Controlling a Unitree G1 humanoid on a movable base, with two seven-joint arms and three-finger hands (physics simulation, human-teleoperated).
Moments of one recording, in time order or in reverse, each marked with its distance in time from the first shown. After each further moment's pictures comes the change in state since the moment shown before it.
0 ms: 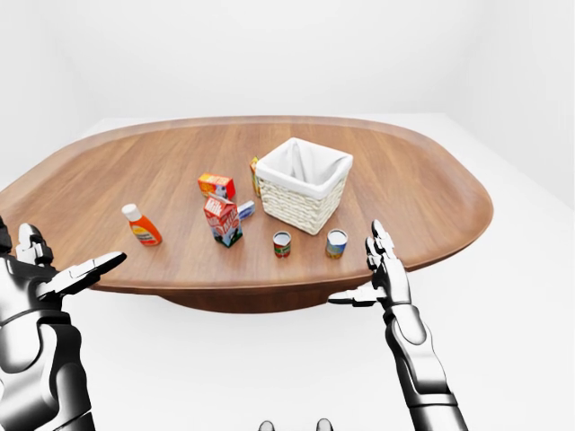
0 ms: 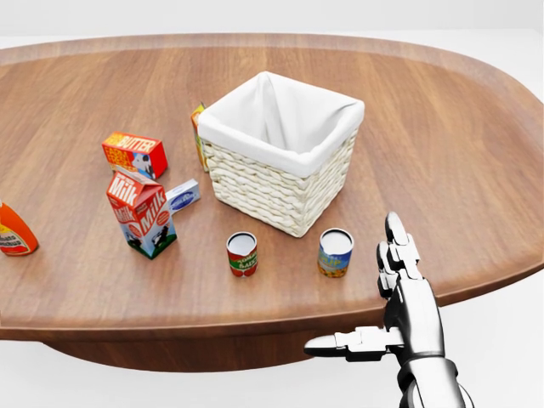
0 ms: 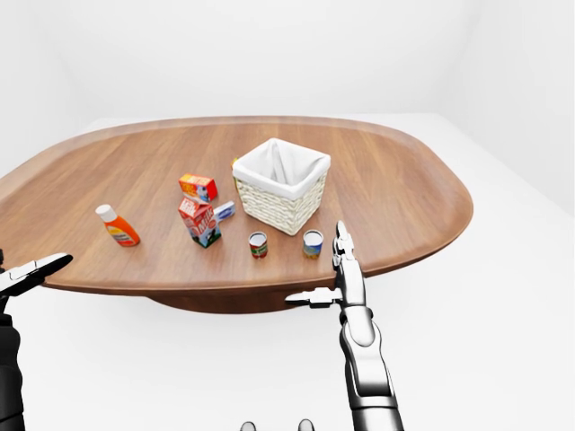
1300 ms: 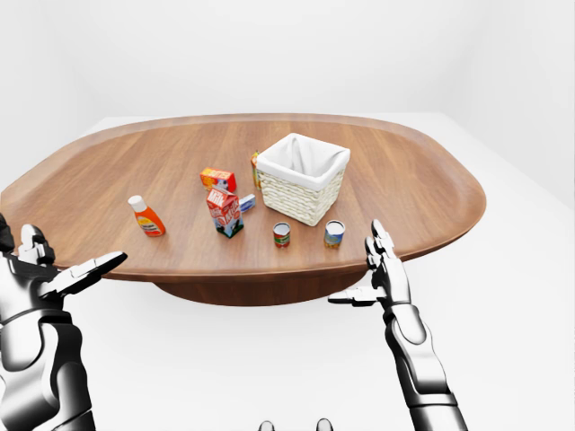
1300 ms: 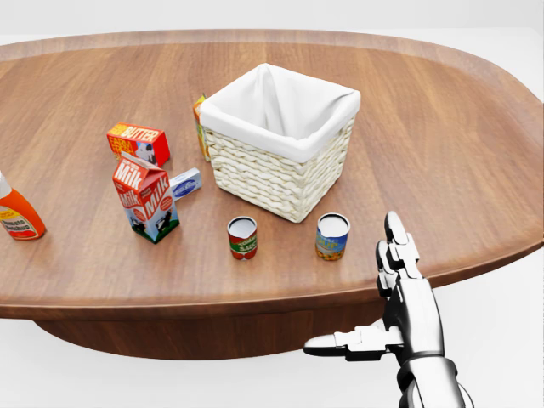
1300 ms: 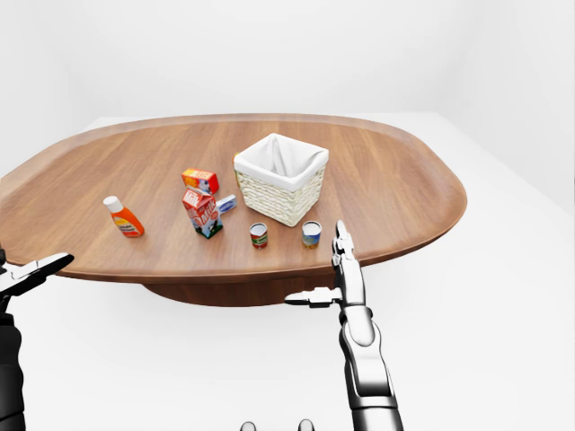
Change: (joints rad) left arm -0.005 0.004 -0.003 0.017 -0.001 0.000 -0.001; right arm 0.000 0.001 0.002 -0.007 0.008 0.005 0.002
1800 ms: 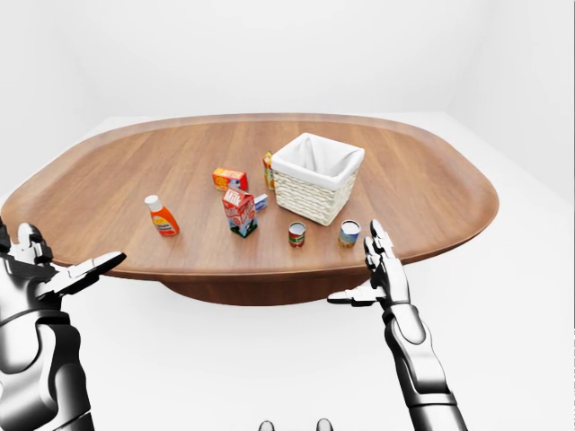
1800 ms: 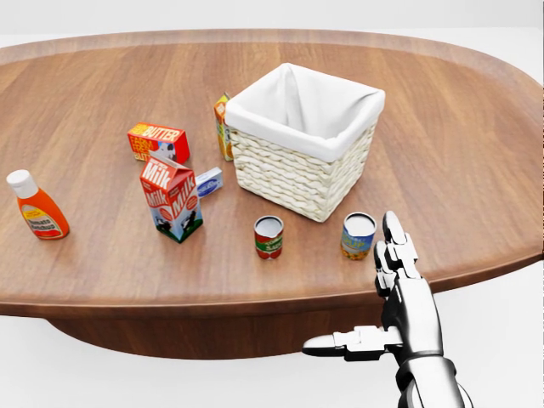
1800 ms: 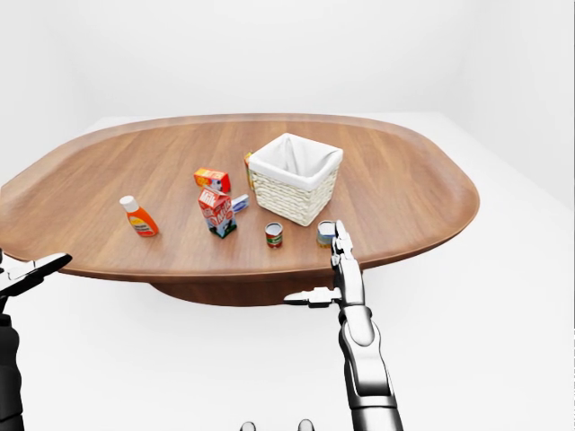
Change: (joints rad) left arm 0.007 -0.002 0.003 -0.021 -0.007 0.000 -0.002; right arm -0.002 0.001 0.002 0.004 0.004 -0.002 0.006
